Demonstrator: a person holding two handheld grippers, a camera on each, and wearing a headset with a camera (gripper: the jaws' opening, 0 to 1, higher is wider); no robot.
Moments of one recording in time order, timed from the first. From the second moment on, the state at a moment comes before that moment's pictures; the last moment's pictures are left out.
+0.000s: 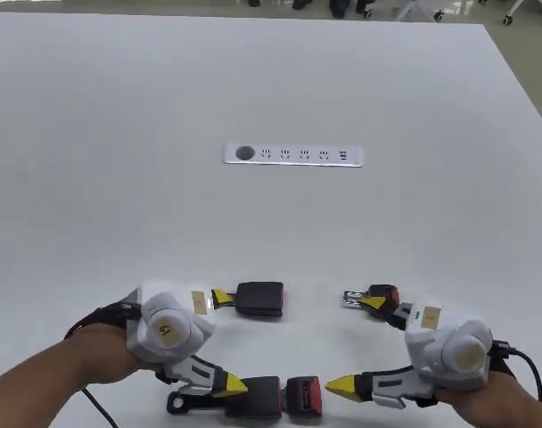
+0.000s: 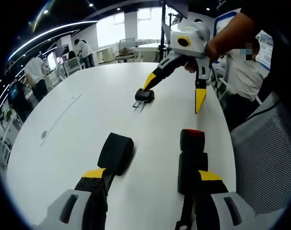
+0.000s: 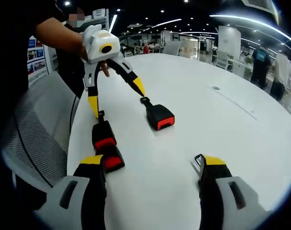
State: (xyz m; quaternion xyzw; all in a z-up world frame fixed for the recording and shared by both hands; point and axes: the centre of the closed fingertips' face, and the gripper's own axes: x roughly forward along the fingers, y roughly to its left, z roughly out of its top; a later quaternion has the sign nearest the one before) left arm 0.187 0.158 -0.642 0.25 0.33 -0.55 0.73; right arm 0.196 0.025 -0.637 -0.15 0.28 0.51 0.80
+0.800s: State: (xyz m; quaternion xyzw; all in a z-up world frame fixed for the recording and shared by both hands) left arm 0.254 0.144 -0.666 0.29 0.32 -0.57 0.70; right arm 0.265 -0.038 -0.656 -0.17 0.31 0.51 0.79
